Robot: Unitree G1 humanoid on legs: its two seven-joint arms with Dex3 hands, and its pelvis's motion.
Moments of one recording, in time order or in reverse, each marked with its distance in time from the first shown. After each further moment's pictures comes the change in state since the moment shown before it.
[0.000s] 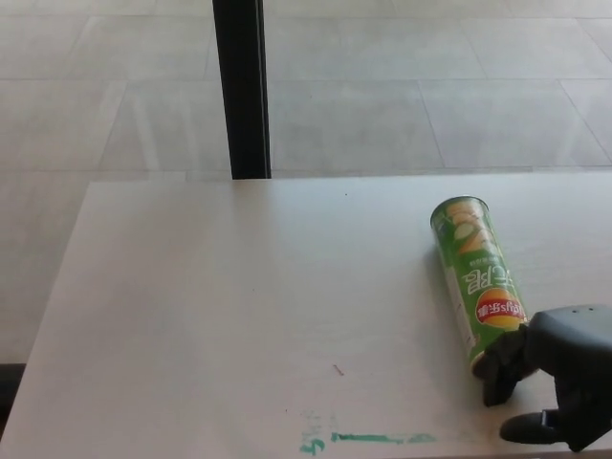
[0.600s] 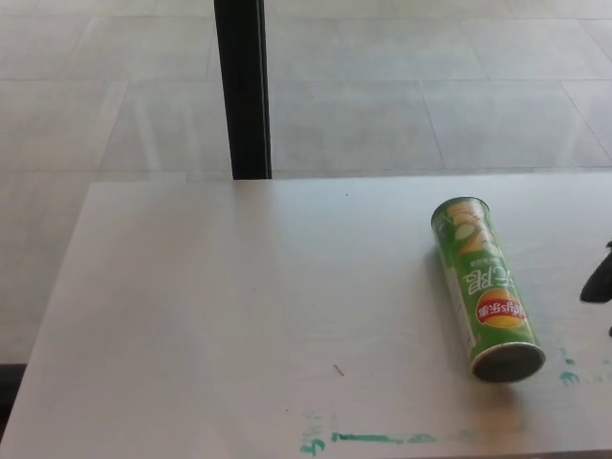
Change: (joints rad) left_arm 0.002 -0.001 0.001 0.002 -0.001 0.000 0.000; right_arm 0.026 -0.023 -0.476 -0.068 0.222 0.027 0.073
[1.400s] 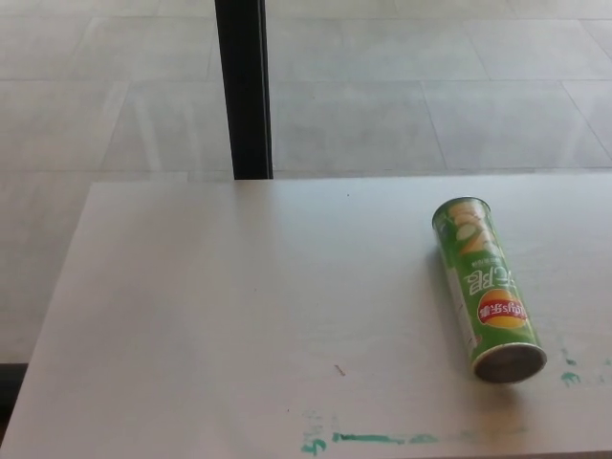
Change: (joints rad) left_arm -0.001 -0.006 -0.001 0.001 0.000 0.000 0.000; right_arm 0.026 0.115 -0.399 0.634 0.105 -0.122 -0.272
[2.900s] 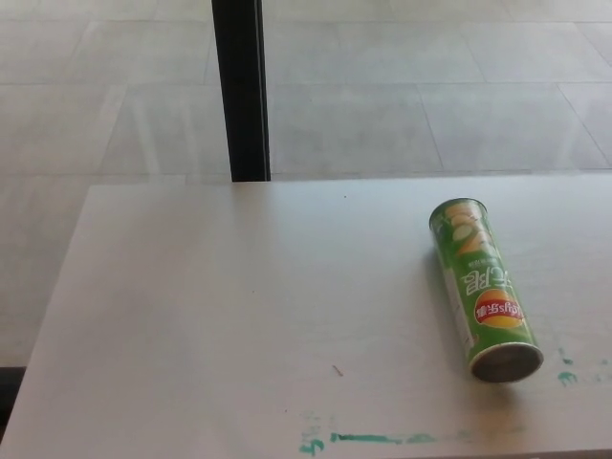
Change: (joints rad) left_arm 0.023 -0.012 0.008 0.003 -0.005 -0.002 0.000; right_arm -0.055 0.174 -0.573 0.915 0.515 -0.068 -0.518
